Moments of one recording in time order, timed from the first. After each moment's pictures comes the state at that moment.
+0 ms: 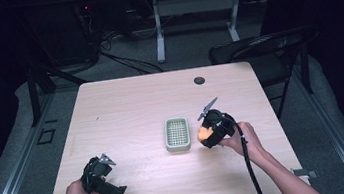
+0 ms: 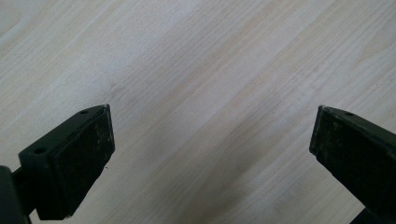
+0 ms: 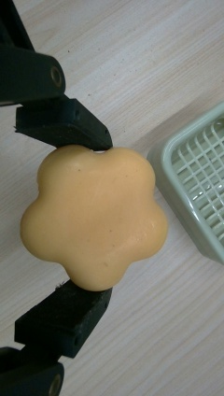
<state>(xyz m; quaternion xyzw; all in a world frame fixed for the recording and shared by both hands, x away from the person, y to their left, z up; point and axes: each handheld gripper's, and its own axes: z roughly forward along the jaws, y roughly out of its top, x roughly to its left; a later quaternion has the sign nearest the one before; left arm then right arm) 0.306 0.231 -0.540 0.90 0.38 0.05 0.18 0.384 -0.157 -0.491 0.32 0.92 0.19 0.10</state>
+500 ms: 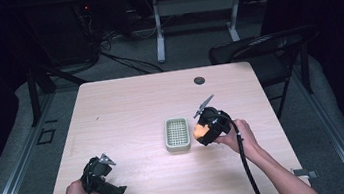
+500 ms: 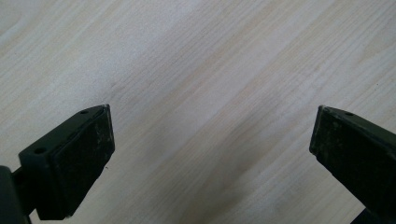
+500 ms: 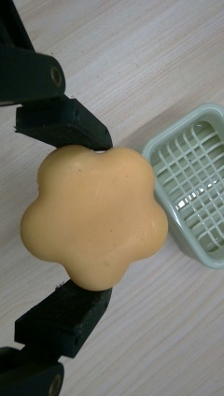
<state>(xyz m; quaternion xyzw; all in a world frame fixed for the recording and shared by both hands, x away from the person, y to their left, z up) 0.305 0.232 -0.540 0.90 0.38 0.05 0.18 0.391 -0.147 -0.487 0.32 0.92 0.20 0.10</state>
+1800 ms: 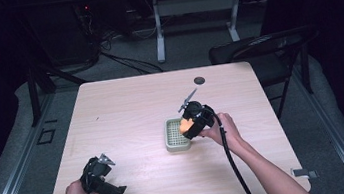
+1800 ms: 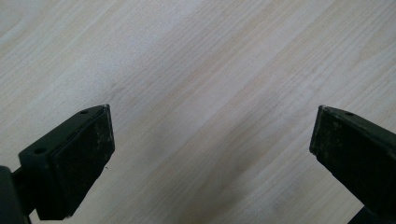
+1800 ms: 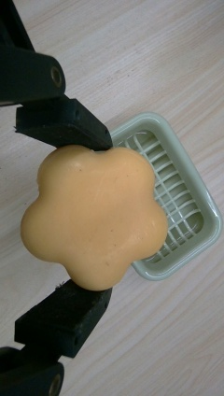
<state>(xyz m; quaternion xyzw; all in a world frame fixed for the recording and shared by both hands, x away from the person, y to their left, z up) 0.305 0.233 -0.540 0.90 0.38 0.05 0.19 0.418 -0.108 -0.485 0.31 0.92 0.21 0.09</state>
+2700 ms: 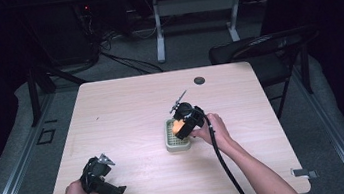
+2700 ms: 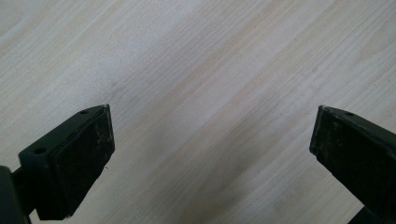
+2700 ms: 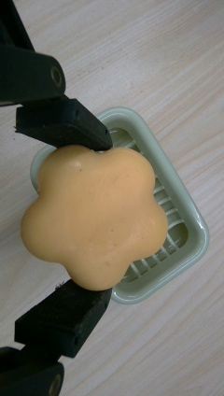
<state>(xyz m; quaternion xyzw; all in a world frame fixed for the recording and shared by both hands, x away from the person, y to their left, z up) 0.305 0.234 -0.540 0.90 0.38 0.05 0.19 0.435 -0.083 -0.504 0.31 0.93 0.20 0.08</state>
